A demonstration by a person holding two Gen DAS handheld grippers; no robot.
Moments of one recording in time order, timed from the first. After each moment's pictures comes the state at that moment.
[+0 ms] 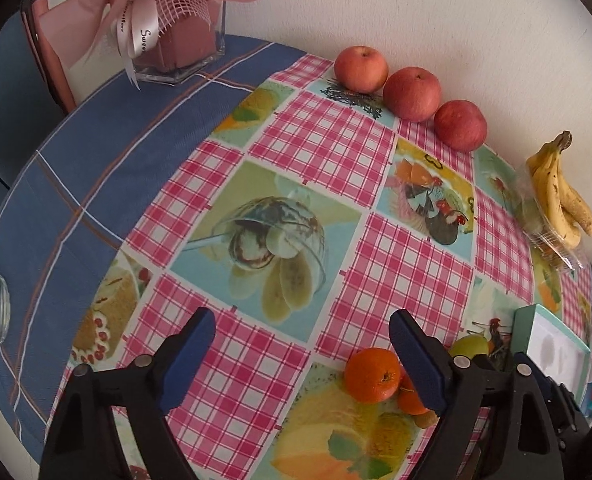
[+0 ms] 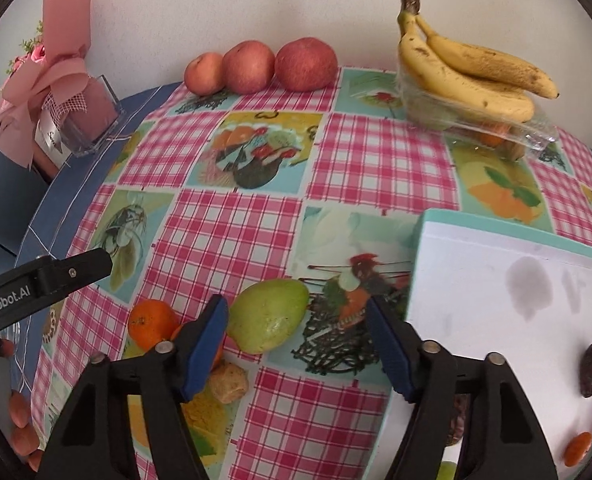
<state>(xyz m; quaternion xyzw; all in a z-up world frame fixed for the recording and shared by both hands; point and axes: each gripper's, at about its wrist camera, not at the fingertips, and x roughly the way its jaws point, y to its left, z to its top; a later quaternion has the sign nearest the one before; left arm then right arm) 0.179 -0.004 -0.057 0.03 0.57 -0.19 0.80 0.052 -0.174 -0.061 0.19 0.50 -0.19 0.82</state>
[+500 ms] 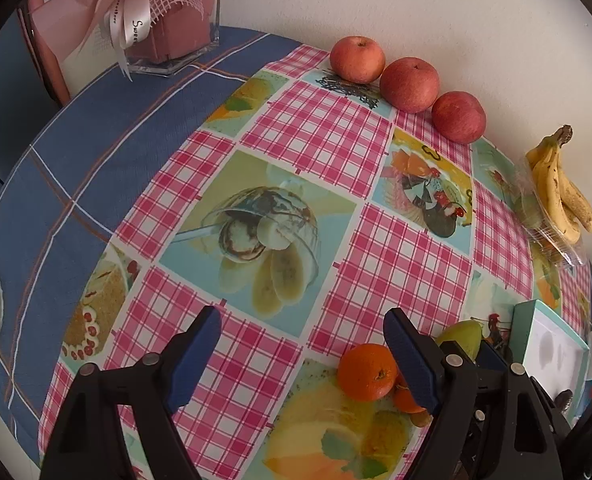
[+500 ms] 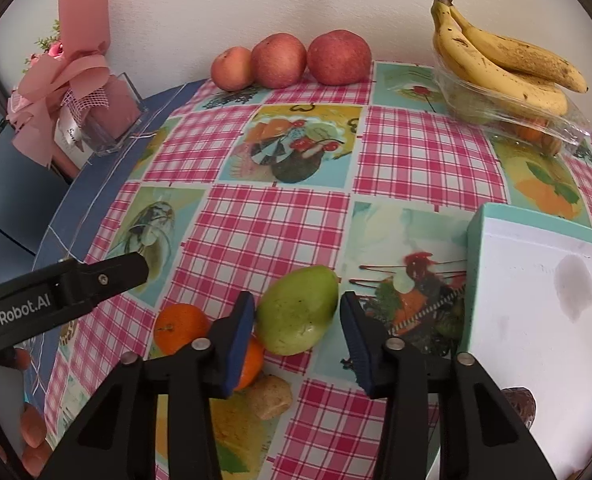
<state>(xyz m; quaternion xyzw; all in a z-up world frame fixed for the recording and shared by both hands) 0.178 -0.009 -0.062 0.03 0.58 -0.19 0.79 0.063 -0.161 -0.072 0.22 0.48 -0.15 0.84</state>
